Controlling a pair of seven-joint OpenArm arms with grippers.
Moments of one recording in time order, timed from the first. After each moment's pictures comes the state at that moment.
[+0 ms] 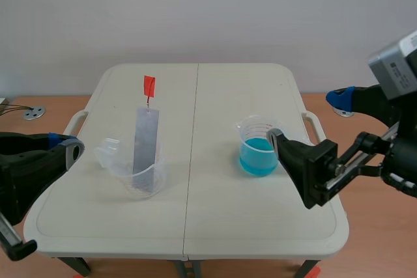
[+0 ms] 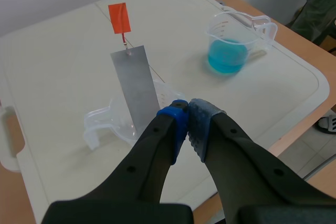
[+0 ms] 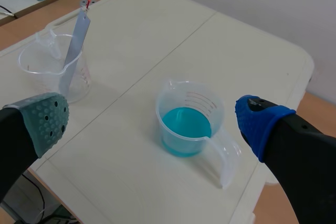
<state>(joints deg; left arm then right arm) 45.0 -32.4 -8.6 119.3 -21.3 -25.7 -1.9 -28.9 27.6 2.3 111.5 16.2 27.3 0.2</state>
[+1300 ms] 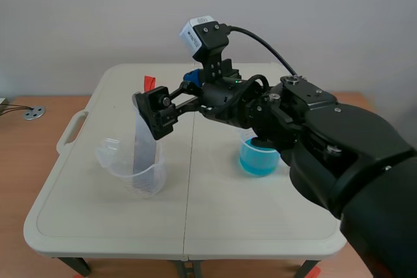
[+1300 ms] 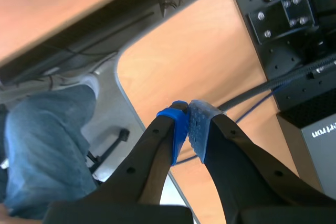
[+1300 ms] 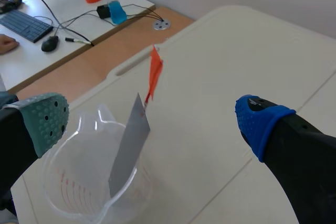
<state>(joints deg) 70.2 -32.4 -5.8 98.8 -9.5 -14.6 2.7 16.9 3.7 -26.1 67.3 16.2 29.9 -3.9</state>
